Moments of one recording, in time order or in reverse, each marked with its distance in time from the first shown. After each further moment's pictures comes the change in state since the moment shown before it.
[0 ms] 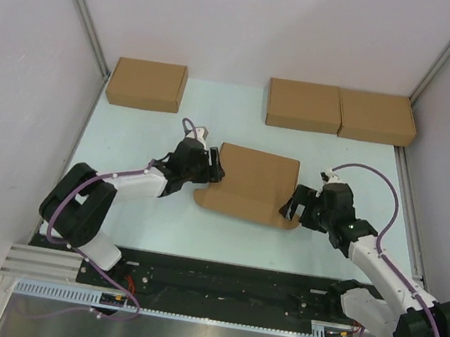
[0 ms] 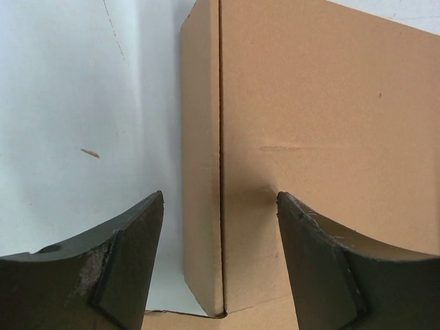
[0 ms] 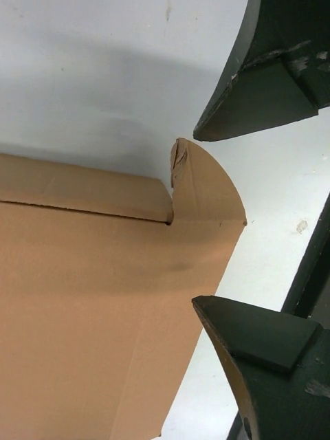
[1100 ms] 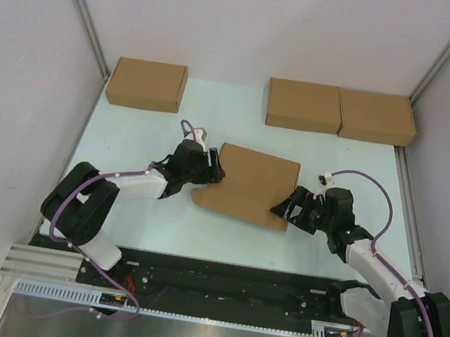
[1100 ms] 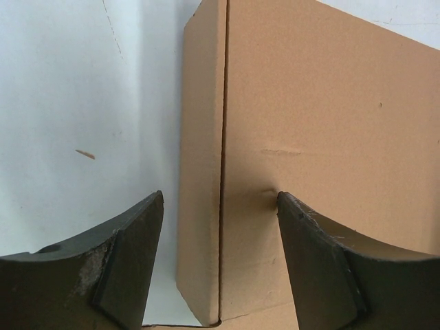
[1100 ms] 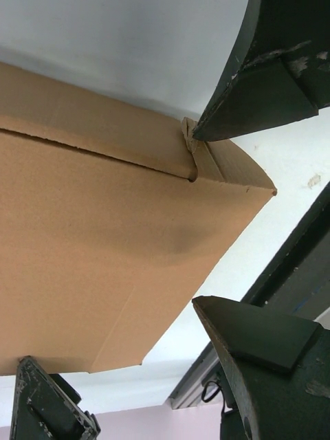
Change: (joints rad) left arm 0.000 0.014 -0.029 0.061 0.009 -0.023; right arm -0.064 0.043 -0.134 0.286 -0.259 0.128
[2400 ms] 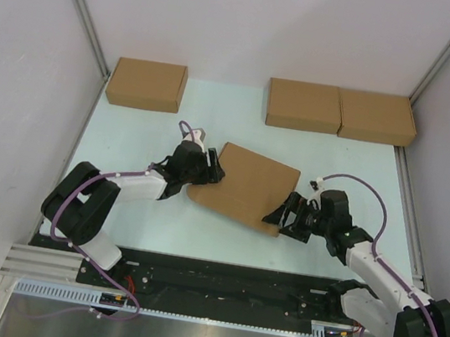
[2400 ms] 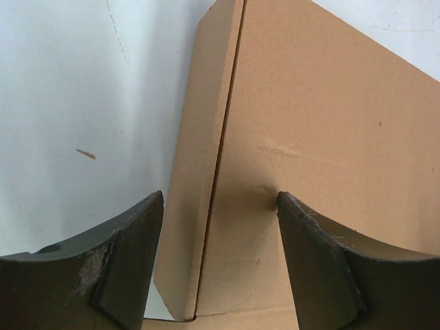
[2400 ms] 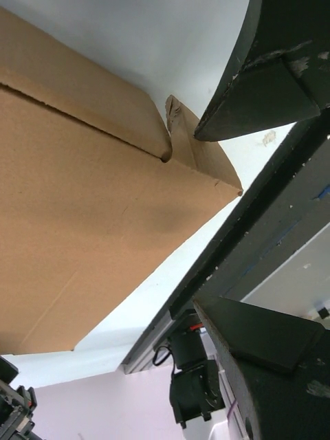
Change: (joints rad) left arm 0.002 0.005 -0.019 0.034 0.001 -0.022; right arm 0.066 -0.052 0.018 -0.130 -0.116 0.085
